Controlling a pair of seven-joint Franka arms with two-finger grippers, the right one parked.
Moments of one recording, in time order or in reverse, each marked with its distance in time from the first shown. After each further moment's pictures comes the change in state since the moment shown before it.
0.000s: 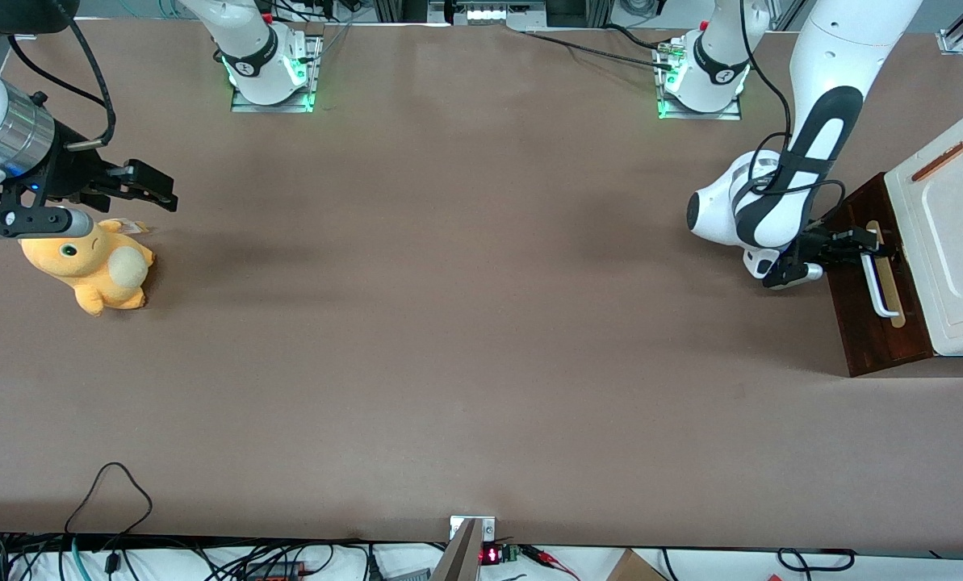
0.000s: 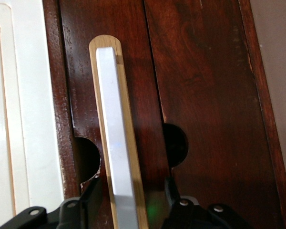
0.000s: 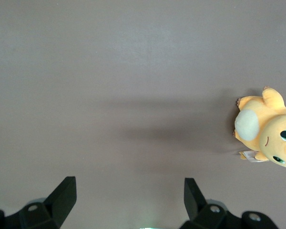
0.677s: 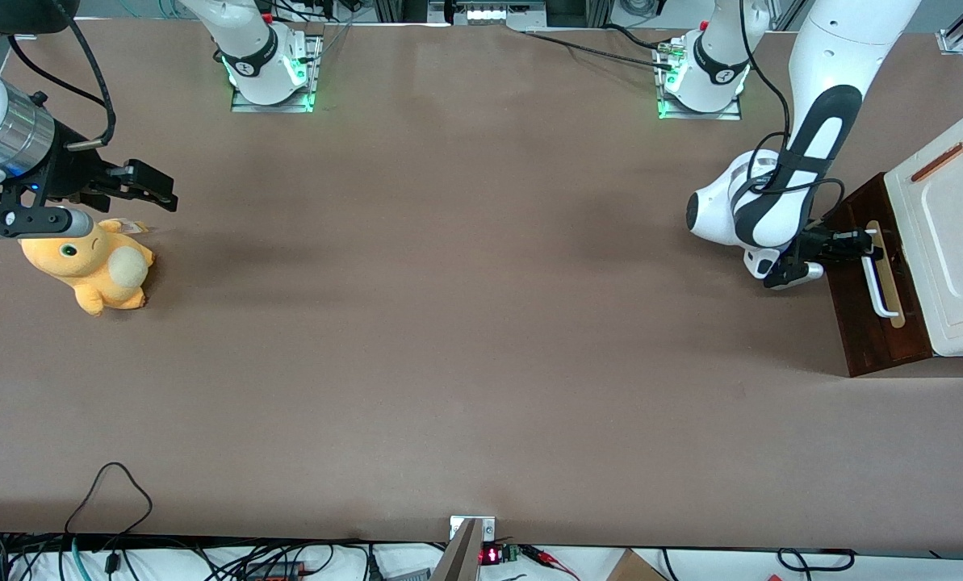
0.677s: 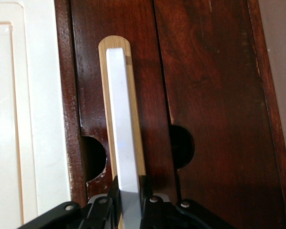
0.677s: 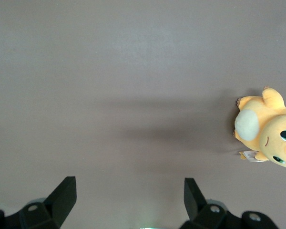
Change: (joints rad) arm -0.005 -0.002 0.000 0.001 0.002 -0.013 -0.025
